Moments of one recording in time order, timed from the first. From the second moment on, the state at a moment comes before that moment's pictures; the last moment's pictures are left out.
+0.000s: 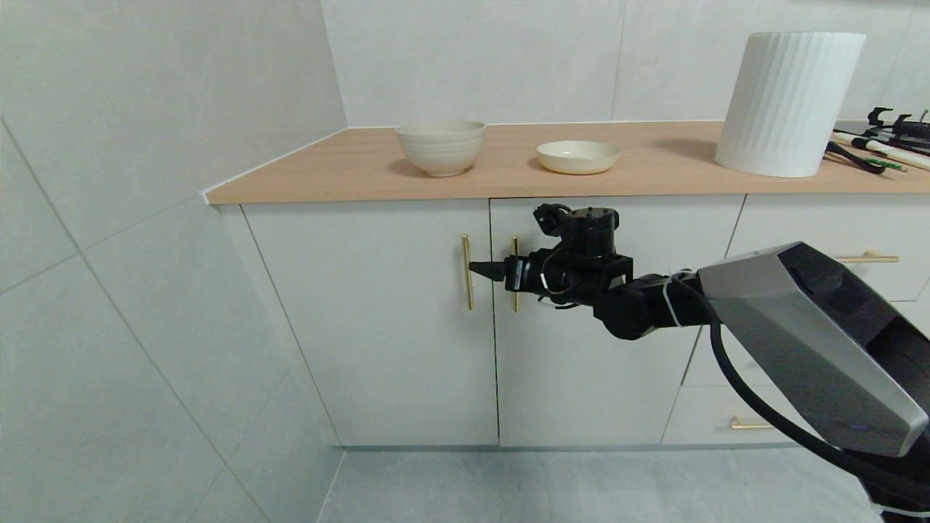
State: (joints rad) left arm 0.00 0.00 0.00 0.00 0.06 -0.01; right arm 0.54 2.46 -1.82 -0.48 0.36 0.38
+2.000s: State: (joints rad) left arm 0.00 0.00 -0.03 -0.02 0.04 0.00; right arm 0.57 1.91 -0.78 -0.92 0.66 0.40
